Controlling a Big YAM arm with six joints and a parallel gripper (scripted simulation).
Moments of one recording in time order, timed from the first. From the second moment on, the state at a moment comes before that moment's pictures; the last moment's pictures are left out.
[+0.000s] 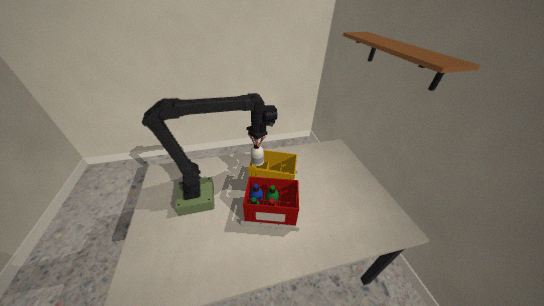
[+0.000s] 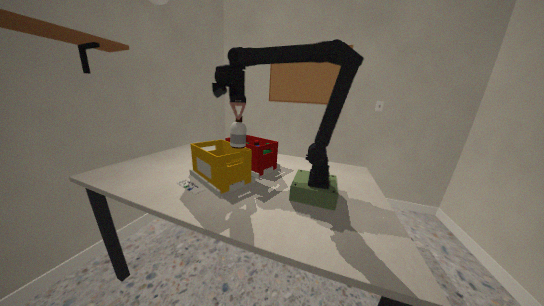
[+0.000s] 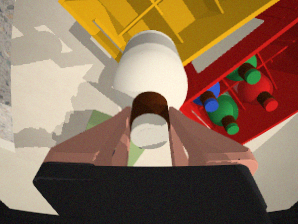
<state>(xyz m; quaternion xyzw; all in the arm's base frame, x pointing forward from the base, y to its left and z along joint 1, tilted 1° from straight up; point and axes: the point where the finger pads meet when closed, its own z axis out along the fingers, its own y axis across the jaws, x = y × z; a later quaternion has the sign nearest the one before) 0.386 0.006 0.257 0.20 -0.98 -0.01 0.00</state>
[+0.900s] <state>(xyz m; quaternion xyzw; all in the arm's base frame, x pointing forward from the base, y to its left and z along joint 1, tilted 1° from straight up) 0.387 0.006 0.257 0.20 -0.98 -0.01 0.00</state>
